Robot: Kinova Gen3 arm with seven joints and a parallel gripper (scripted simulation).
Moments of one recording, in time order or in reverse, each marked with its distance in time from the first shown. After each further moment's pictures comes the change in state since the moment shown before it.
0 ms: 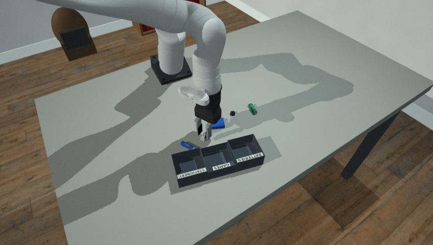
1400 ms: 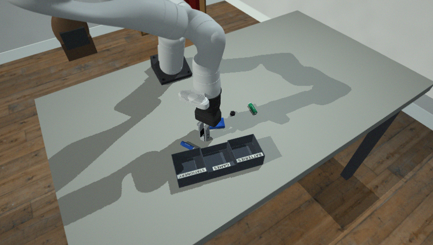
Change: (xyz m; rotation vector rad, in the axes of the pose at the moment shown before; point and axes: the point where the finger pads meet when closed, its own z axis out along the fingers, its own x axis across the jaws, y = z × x) arm 0.000 0.001 0.014 -0.006 -0.003 -0.007
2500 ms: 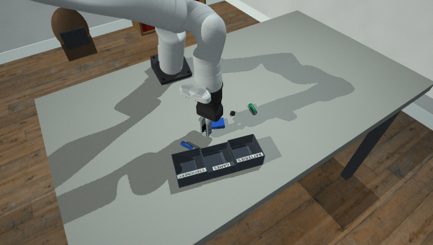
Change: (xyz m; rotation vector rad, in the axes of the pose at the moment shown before) arm -0.003 0.007 -0.018 -0.013 -0.008 -0.014
